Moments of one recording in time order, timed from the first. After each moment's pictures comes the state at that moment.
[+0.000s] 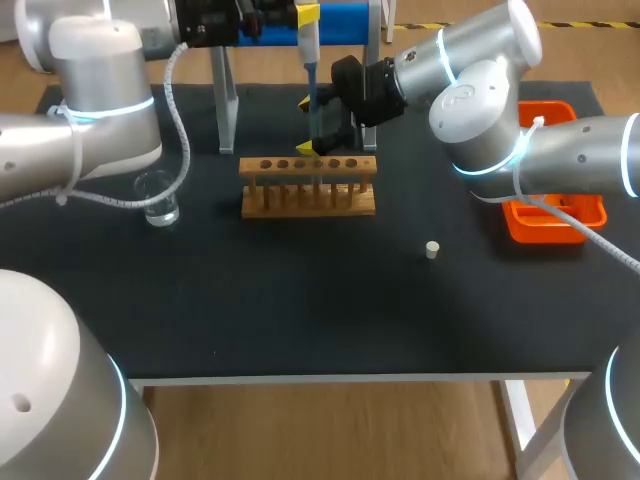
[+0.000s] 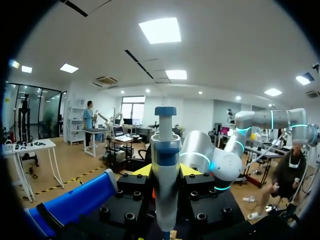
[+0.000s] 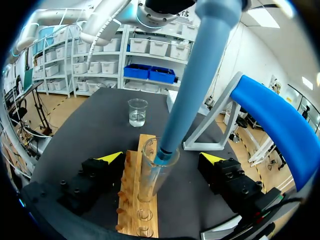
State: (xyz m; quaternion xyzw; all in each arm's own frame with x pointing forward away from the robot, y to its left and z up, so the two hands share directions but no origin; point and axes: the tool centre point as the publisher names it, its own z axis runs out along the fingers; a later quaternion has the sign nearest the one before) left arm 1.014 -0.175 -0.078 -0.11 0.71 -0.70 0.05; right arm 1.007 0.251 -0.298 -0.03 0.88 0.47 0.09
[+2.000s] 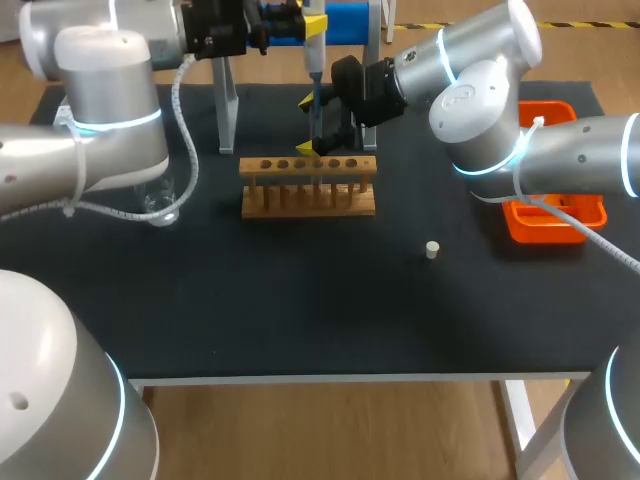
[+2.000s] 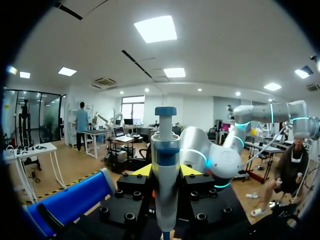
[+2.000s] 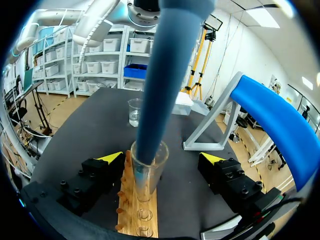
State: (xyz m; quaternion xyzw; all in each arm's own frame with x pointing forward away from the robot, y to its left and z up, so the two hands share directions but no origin) left arm 0.995 -0.185 -0.085 -0.10 0.71 -0.69 0.06; right arm 1.007 0.251 -0.298 -0.03 0.88 0.47 0.09
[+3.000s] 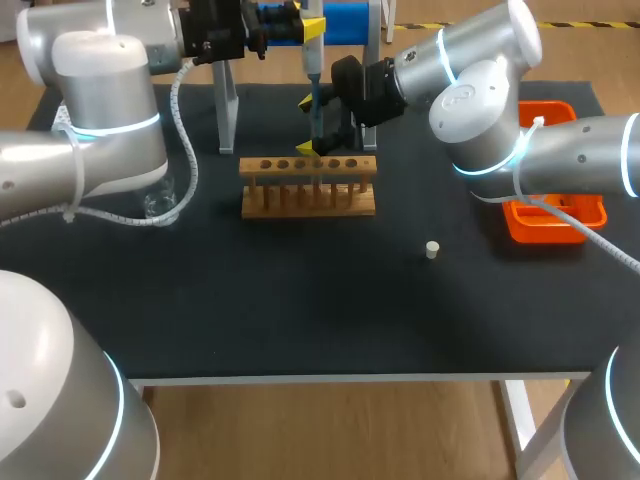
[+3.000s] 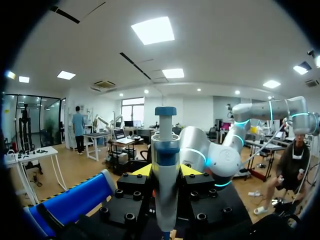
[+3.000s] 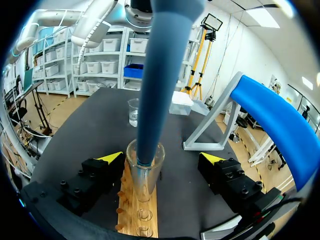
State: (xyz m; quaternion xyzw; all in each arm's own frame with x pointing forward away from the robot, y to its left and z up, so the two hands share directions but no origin) left arm 0.991 -0.183 -0.085 -0.09 0.71 -0.70 0.08; right arm 1.007 0.251 -0.298 -0.03 0.88 0.47 0.09
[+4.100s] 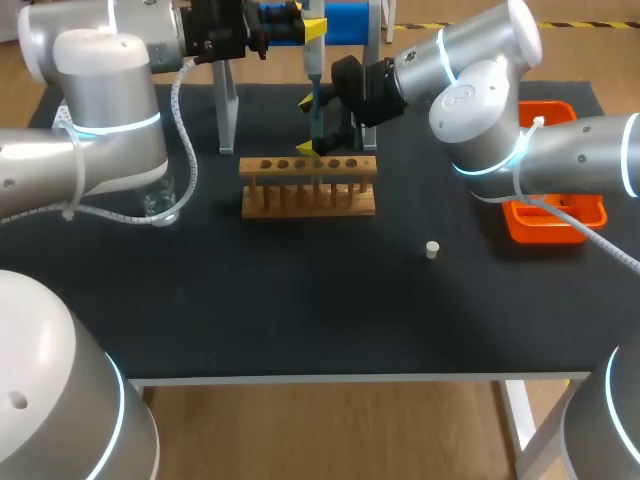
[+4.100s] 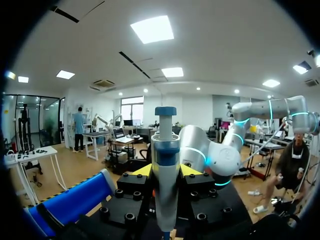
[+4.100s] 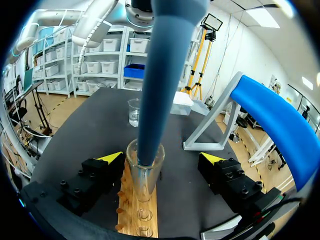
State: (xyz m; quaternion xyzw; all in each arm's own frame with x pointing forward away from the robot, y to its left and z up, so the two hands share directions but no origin) left arm 0.992 -0.185 -0.086 -0.09 0.71 -0.69 0.07; right arm 1.007 0.250 -0.298 -0.03 0.88 0.47 0.09
